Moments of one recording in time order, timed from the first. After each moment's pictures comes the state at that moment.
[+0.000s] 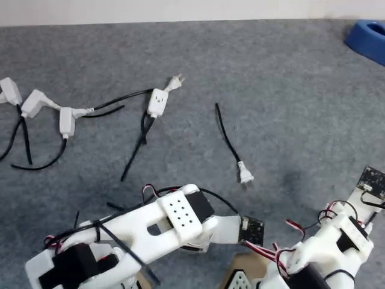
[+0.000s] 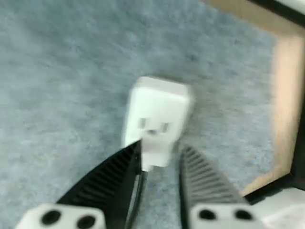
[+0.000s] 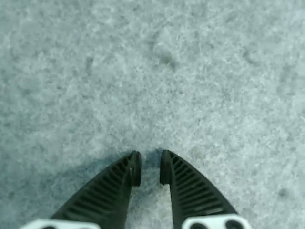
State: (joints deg) left arm 51.8 -15.6 45.7 70.8 -34.8; right arm 50.0 -28.4 72.9 23.4 24.0
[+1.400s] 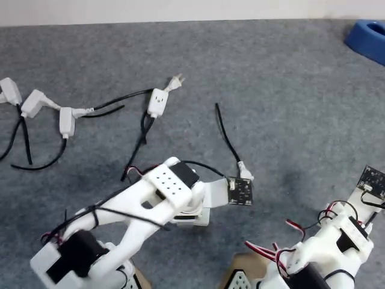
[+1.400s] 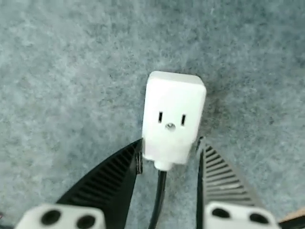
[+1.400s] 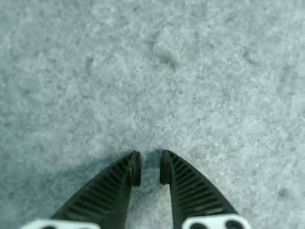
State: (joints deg) left arm 38.5 -10.9 42.0 64.4 -38.5; right arm 50.0 -28.4 72.9 23.4 24.0
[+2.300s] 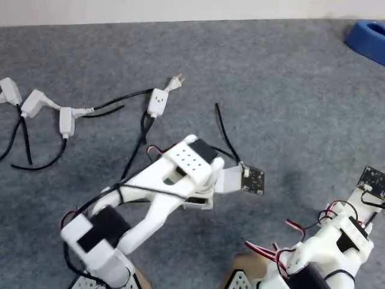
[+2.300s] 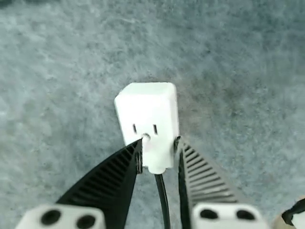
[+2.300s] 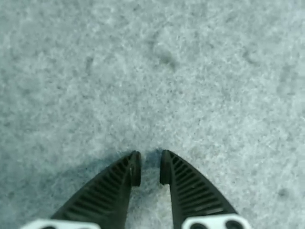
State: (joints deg) left arm 37.3 5.7 20.6 75.0 -46.3; right arm 50.0 -28.4 72.9 23.4 24.0
